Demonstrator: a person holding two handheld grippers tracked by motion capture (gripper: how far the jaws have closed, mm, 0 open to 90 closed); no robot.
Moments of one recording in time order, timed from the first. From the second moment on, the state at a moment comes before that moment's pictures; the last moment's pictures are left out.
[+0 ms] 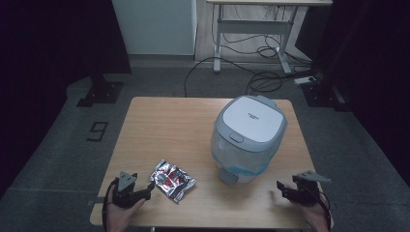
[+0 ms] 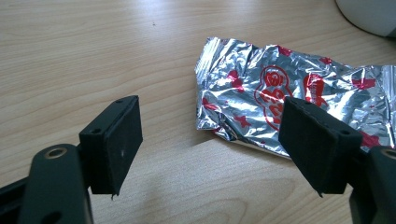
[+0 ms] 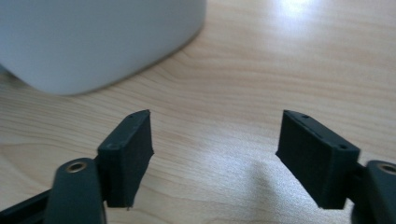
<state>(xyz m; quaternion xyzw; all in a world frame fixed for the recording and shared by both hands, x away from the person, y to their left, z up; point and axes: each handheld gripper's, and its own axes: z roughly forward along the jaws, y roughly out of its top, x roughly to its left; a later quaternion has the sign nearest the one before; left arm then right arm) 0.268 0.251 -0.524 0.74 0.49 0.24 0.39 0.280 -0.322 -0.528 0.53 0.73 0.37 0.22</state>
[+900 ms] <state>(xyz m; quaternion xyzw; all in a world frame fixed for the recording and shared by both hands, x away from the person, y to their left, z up) 0.270 0.252 -0.524 0.74 0.49 0.23 0.39 0.263 -0.318 -0.484 0.46 0.73 0.45 0.23</state>
